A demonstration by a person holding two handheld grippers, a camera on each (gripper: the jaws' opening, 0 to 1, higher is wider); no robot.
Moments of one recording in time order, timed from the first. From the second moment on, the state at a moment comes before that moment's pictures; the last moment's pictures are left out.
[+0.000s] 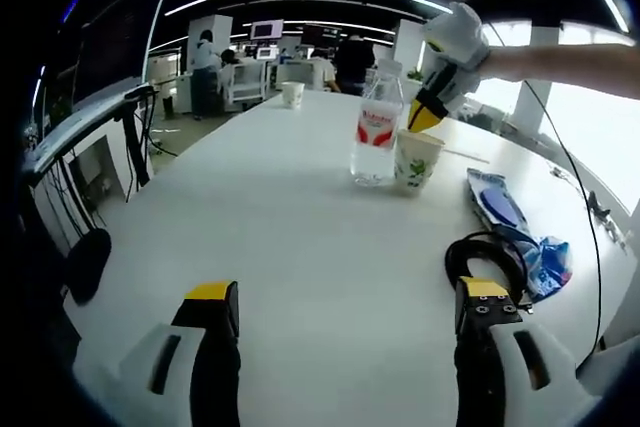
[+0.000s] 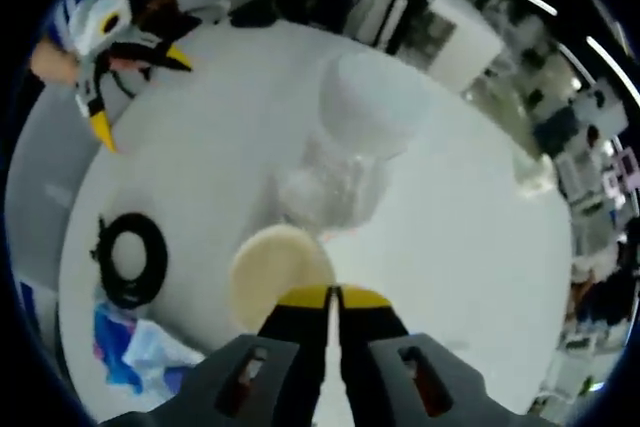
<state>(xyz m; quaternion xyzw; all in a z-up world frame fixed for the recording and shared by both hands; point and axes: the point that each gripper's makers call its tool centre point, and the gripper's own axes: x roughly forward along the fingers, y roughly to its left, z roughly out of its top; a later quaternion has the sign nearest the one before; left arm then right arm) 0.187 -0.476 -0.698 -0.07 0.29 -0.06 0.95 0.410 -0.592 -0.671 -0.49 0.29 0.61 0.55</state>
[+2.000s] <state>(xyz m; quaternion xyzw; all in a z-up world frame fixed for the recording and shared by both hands) 0.187 -0.479 -0.692 -0.07 0.28 -0.06 0.95 0.404 -0.615 -0.651 -0.44 0.28 0.56 0.64</state>
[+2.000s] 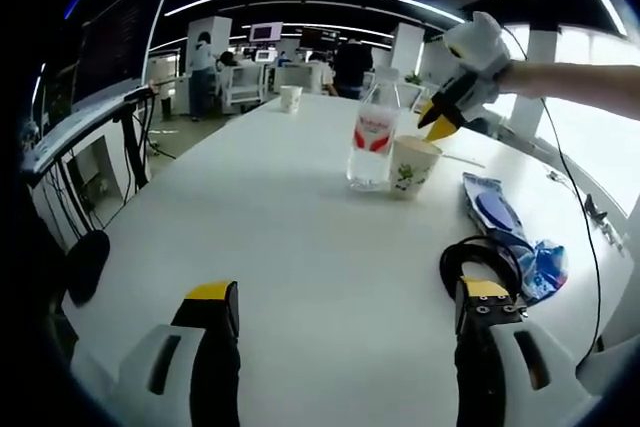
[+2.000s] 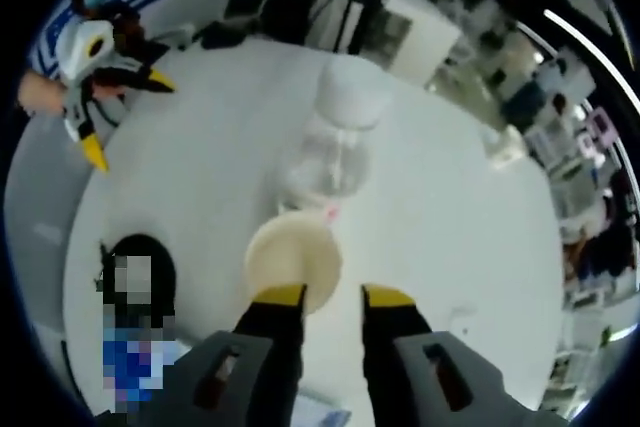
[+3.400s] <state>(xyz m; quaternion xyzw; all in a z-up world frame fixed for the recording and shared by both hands) 0.207 -0.524 -0.648 -0.04 0.24 -0.17 0.95 0.304 -0.706 -0.581 -0.20 0.20 0.46 0.84</state>
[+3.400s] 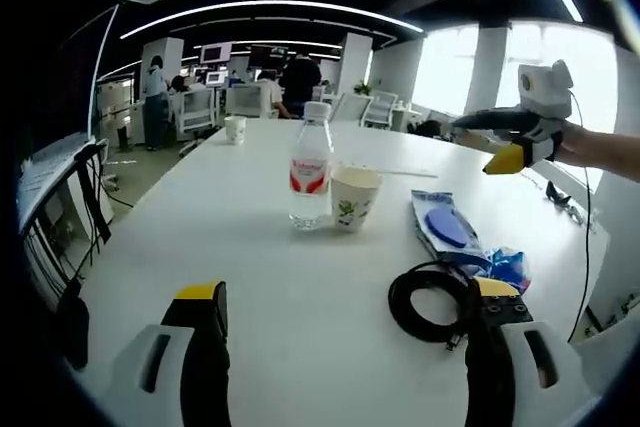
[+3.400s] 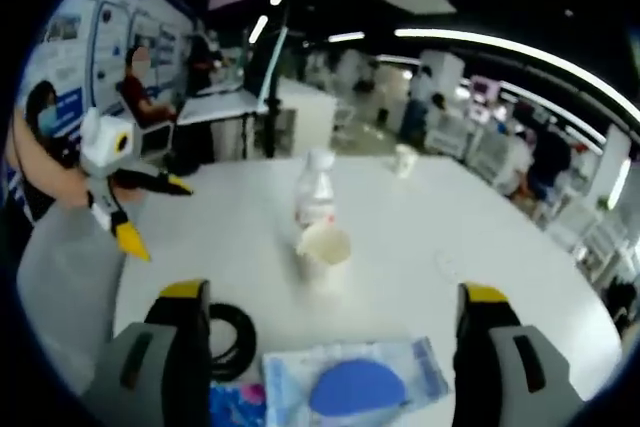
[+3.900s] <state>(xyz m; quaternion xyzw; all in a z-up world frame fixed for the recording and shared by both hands) 0.222 -0.528 -0.630 -0.03 0.24 -0.19 0.95 0.270 -0.734 -0.575 -0.12 0.20 0.40 0.89</state>
